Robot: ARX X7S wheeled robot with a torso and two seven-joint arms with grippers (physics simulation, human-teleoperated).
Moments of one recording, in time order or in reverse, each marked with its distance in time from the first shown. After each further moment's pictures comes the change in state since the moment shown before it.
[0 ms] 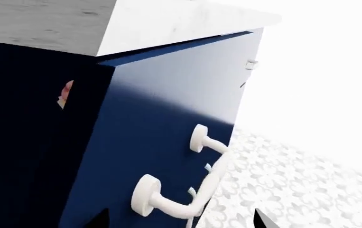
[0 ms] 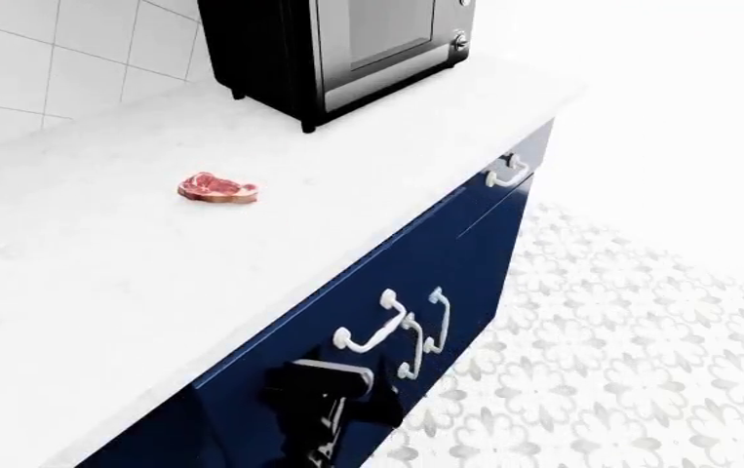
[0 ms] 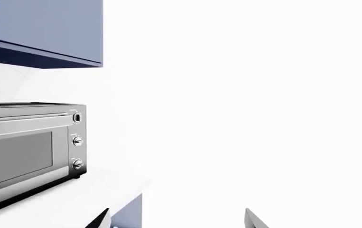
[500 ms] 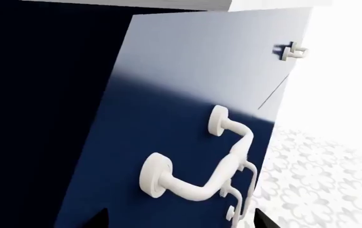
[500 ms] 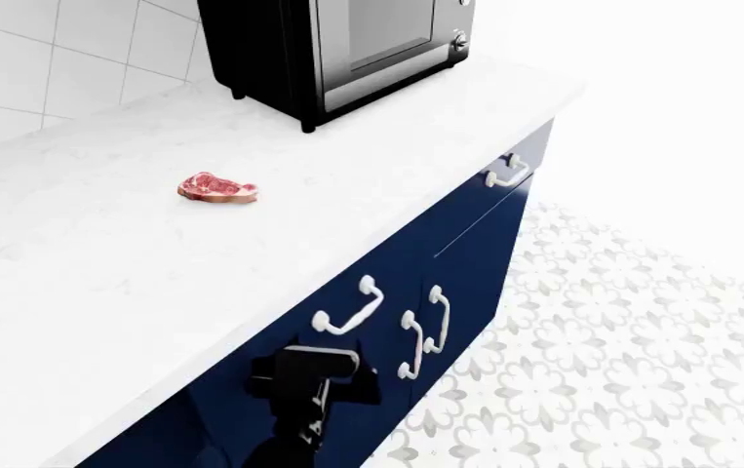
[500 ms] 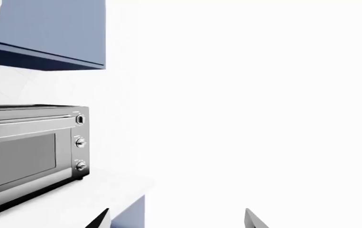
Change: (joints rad) left arm -0.182 0.122 0.127 -0.538 -0.134 0.253 0.041; right arm -0.002 0.000 0.014 -0.001 0.007 0.000 -0.008
